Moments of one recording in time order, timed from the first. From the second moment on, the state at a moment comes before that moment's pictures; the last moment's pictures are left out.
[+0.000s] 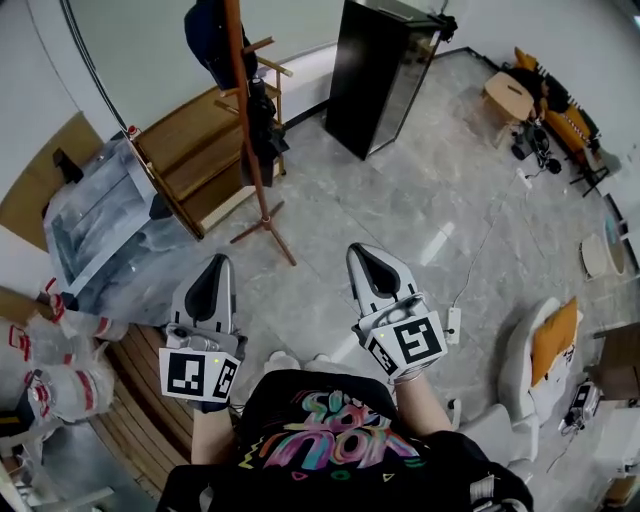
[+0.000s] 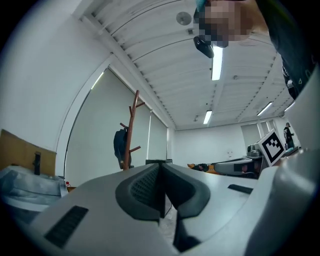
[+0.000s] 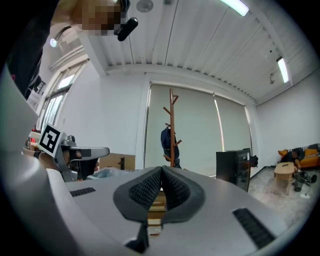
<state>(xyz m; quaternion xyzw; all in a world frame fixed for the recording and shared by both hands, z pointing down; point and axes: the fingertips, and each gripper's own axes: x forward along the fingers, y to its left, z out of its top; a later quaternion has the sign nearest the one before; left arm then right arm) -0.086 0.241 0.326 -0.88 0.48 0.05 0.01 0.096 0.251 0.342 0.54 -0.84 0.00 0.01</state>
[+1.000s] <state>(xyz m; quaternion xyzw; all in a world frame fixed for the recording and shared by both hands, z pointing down) -0.086 0.005 0.337 -0.87 0.49 0.04 0.01 0.107 0.009 0.354 0.53 -0.85 0.01 0.00</state>
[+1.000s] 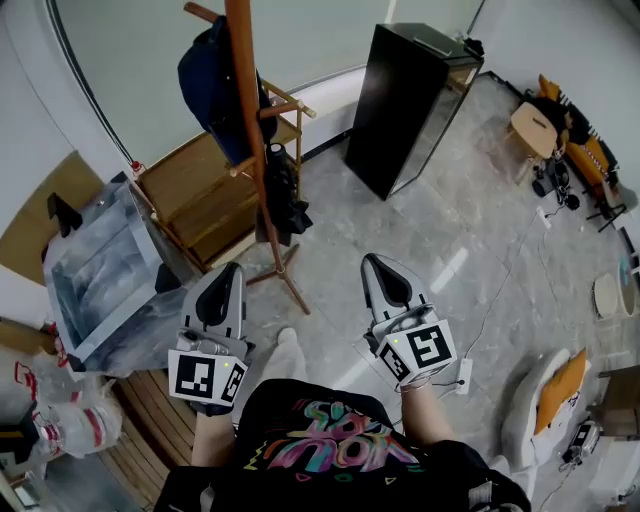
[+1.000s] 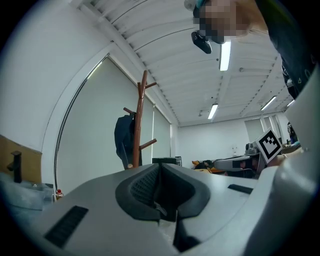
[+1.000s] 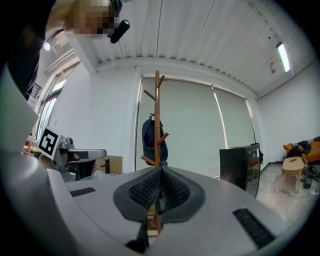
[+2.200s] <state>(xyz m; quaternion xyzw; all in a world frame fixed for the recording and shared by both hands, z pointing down) -0.104 -0.147 0.343 -0.86 0.51 0.02 0.00 0.069 -0.169 0.352 0.48 -0.87 0.03 0.01</state>
